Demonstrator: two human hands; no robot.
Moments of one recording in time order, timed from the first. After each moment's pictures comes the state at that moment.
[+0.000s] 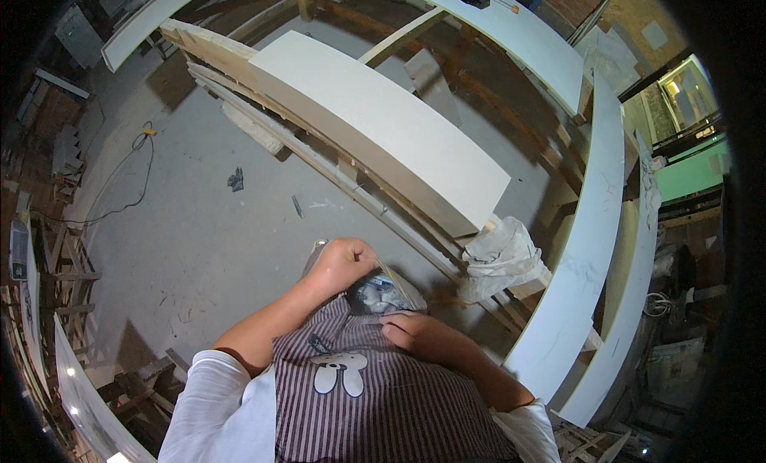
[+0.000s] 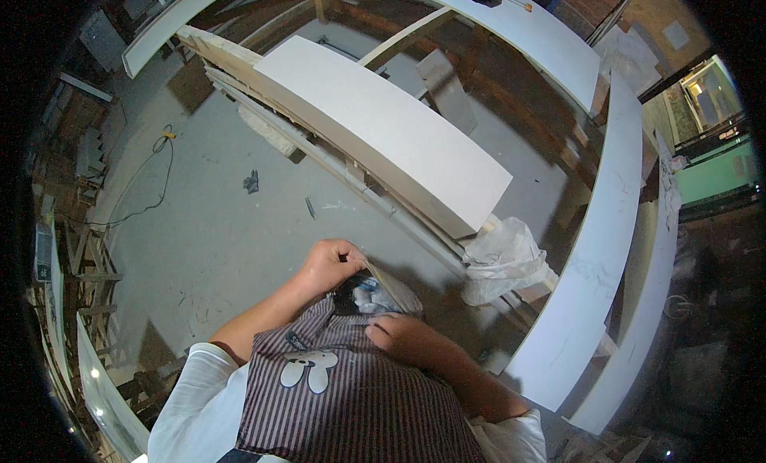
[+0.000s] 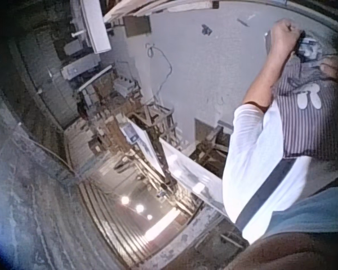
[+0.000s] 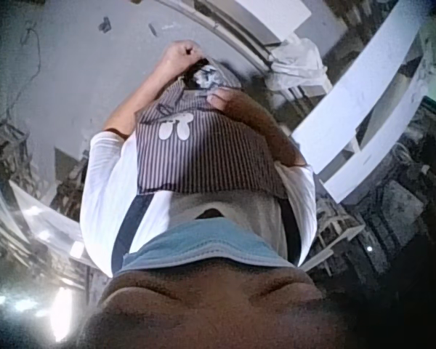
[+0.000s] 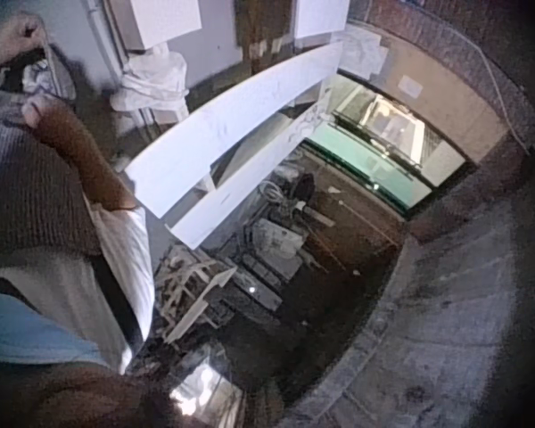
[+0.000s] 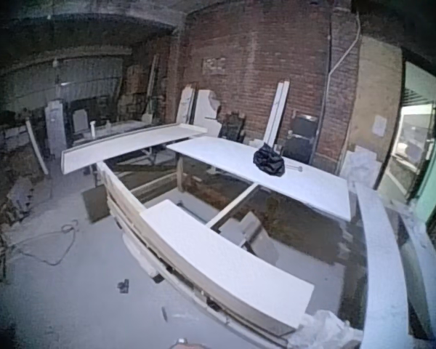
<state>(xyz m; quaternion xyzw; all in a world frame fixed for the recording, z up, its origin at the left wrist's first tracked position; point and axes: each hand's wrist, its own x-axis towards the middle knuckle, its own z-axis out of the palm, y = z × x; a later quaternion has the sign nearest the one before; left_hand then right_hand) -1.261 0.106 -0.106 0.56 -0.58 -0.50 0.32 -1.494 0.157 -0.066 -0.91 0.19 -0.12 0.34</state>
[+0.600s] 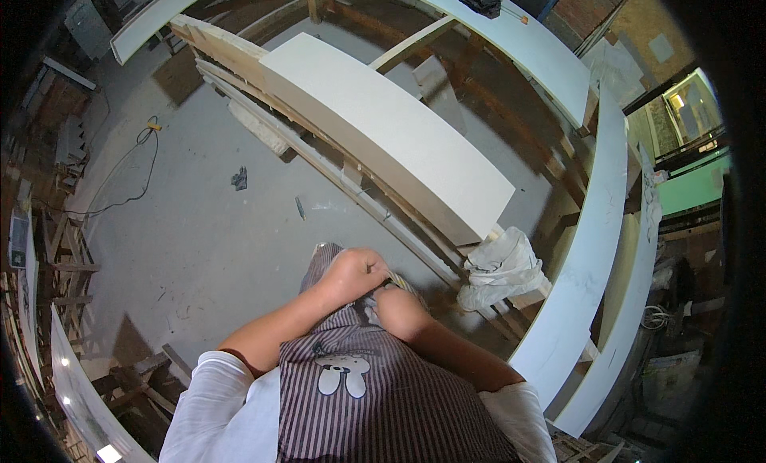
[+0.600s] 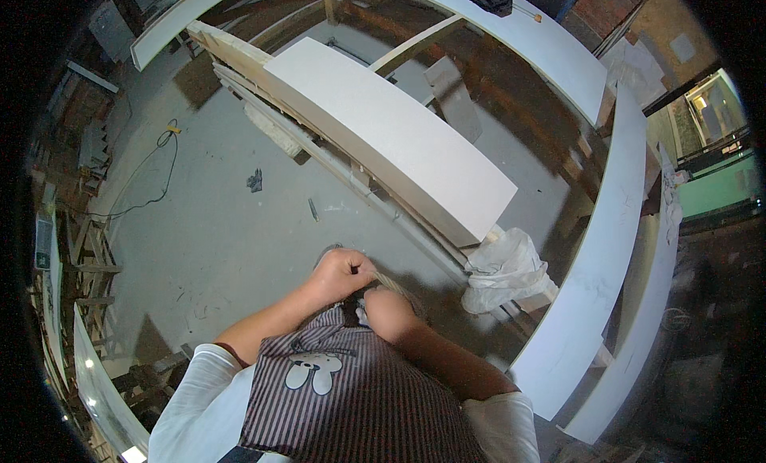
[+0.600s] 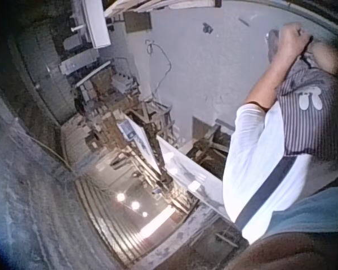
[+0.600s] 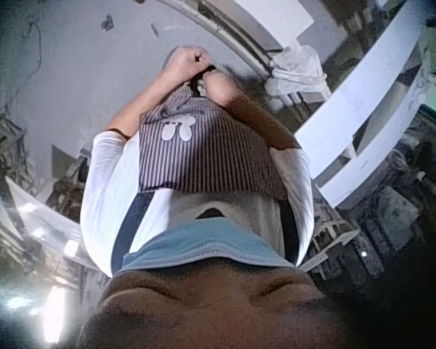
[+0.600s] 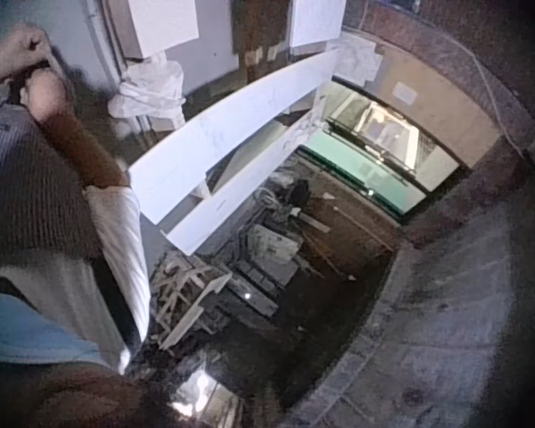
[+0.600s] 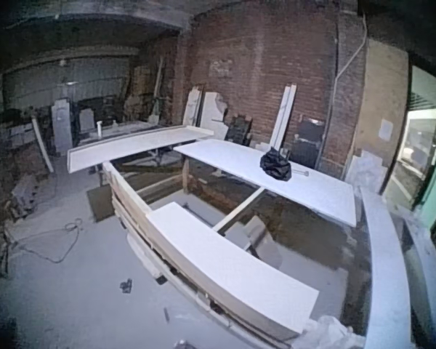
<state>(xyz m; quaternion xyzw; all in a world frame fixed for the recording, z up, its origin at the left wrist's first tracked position) -1.272 0.111 -0.101 0.54 -0.63 -0.45 0.34 -1.443 0.130 -0.107 -0.84 0.42 0.06 0.33</state>
